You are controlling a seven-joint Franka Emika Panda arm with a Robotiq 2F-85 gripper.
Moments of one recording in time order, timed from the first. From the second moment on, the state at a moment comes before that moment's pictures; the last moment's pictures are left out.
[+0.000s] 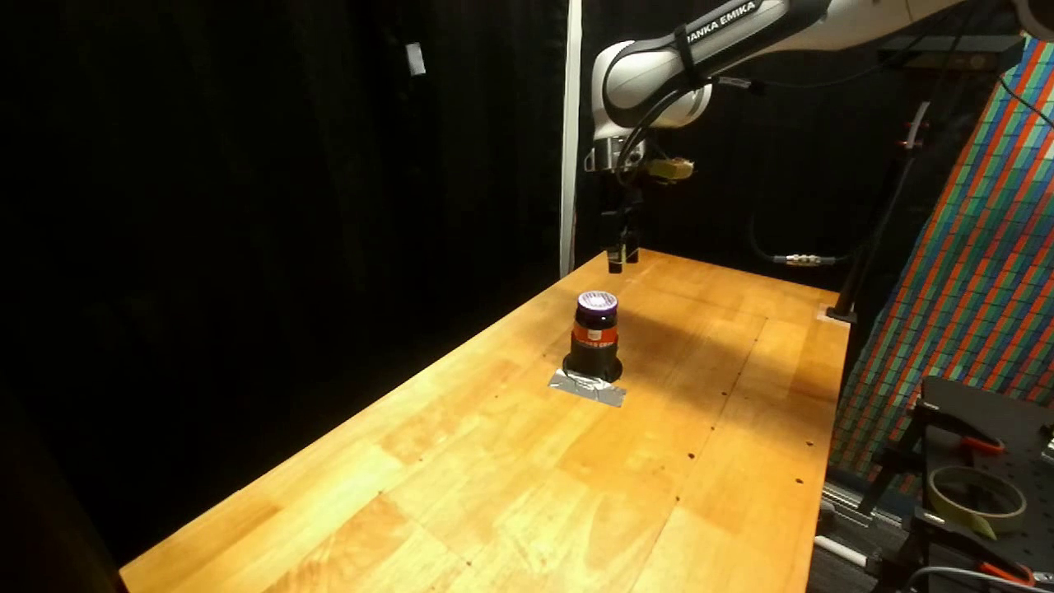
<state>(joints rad) -0.04 0.71 0.02 -1.33 0.09 1.83 -0.25</state>
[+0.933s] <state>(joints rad) 0.03 0.97 0.08 -0.98 0.13 1.68 -0.04</state>
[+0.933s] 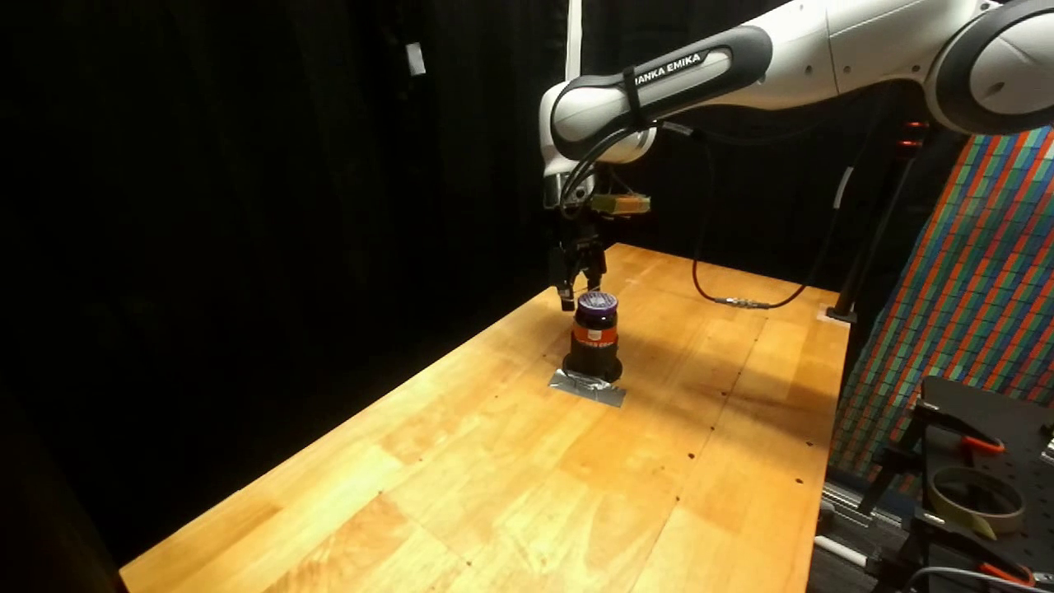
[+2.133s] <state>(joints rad) 0.04 0.97 0.08 -1.02 0.05 1.49 -0.07</state>
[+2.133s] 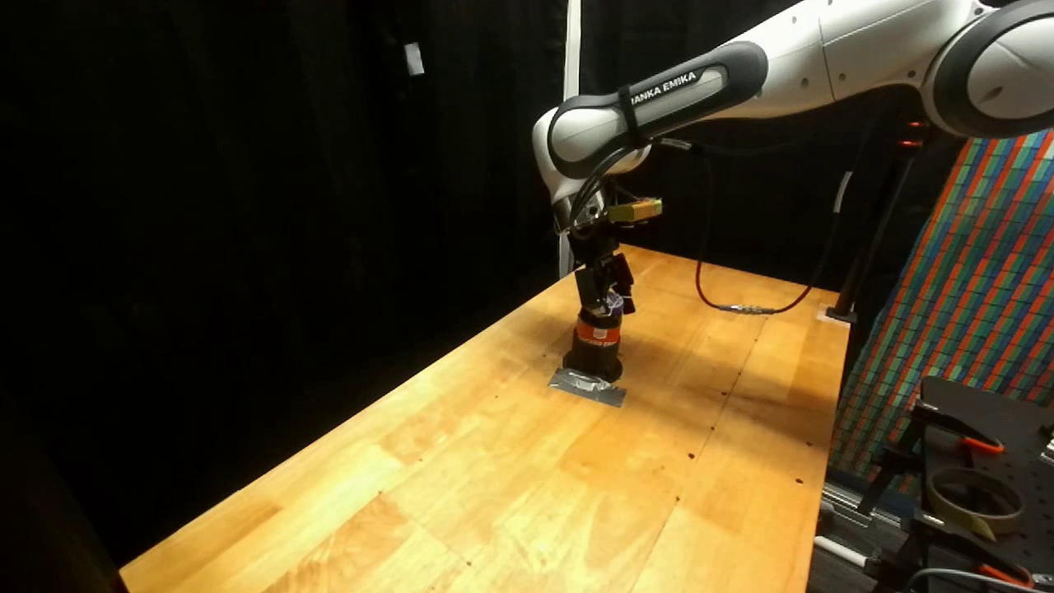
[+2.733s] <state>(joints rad) 0.04 0.74 0.06 -1.38 -0.07 1.73 -0.15</state>
